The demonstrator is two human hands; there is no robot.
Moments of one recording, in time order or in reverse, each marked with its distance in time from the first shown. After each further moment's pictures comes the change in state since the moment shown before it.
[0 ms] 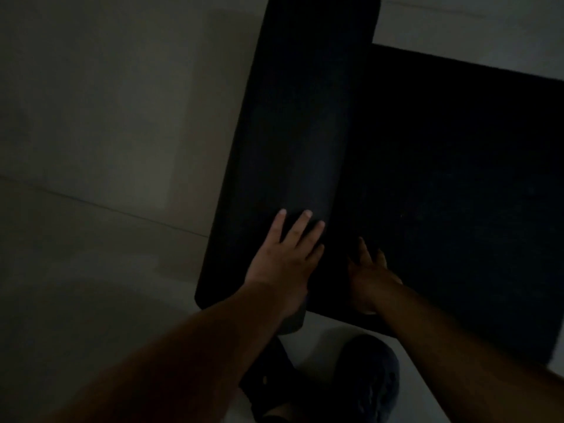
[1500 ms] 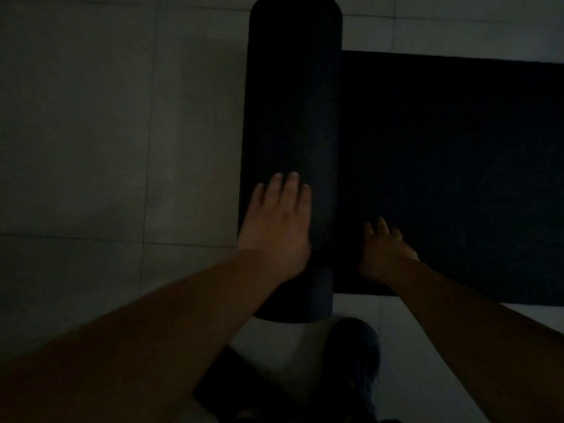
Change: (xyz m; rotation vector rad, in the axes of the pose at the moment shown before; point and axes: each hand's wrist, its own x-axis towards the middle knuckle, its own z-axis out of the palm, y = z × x) left_hand -0.134 -0.292 0.016 -0.252 0.229 -0.088; right_hand -0.041 -0.274 -0.052 0.201 0.244 0.185
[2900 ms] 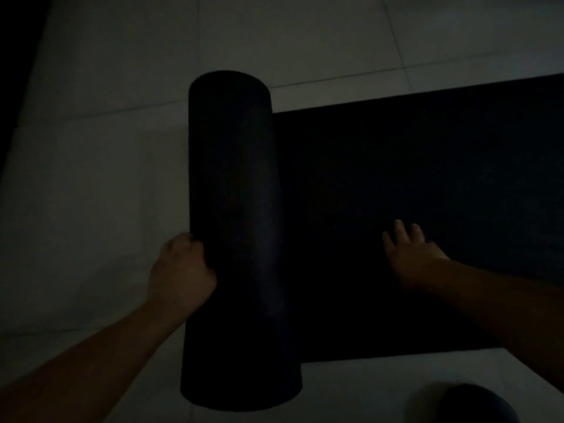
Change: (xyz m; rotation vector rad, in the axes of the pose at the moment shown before) left_hand -0.031 -0.250 0.044 -0.053 0.151 -0.355; right_hand 0.057 -0.085 -0.018 -0.210 0.084 -0.123
